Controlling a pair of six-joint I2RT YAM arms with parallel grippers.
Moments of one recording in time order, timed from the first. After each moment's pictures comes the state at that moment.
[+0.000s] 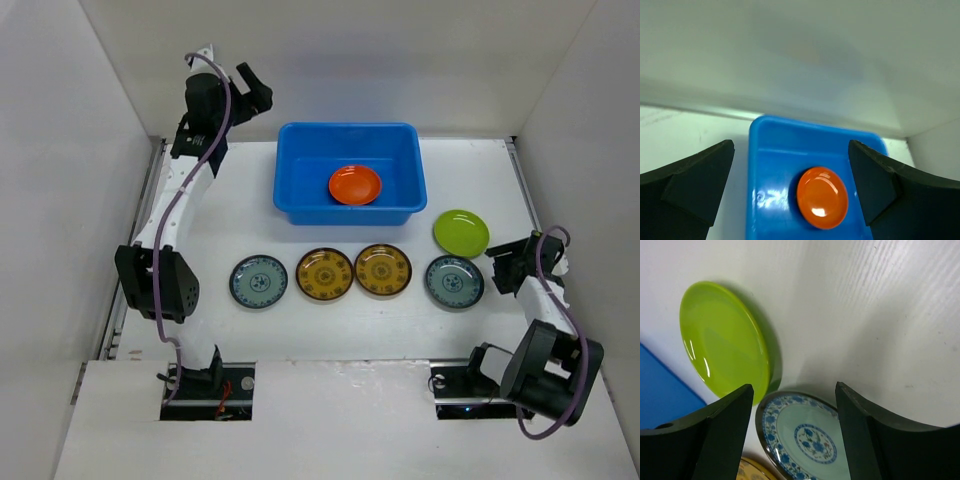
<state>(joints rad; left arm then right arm) -0.17 1.74 1.78 -0.16 0.04 -0.50 -0.45 1.12 0.52 -0.25 -0.06 0.93</state>
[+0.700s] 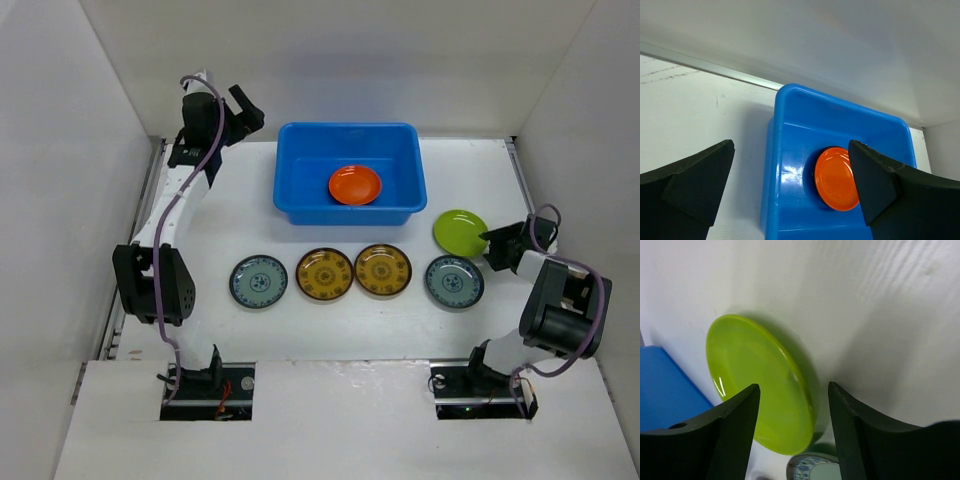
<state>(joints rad) -0.11 1.72 1.60 -0.15 0.07 -0.55 -0.43 1.49 0.64 0.05 -0.16 0.95</state>
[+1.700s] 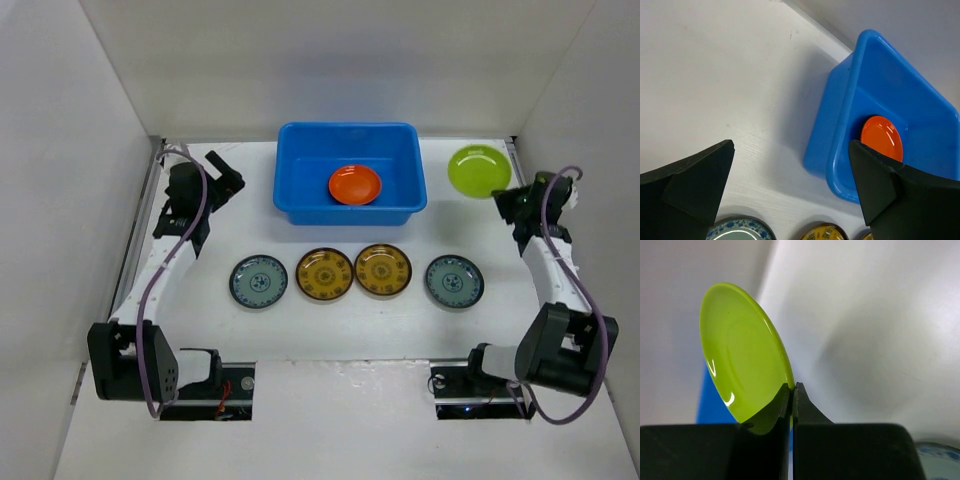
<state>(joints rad) -0.06 1.27 0.99 -0.13 -0.10 -0.66 -0.30 1.29 0.87 -0.10 -0.05 1.01</state>
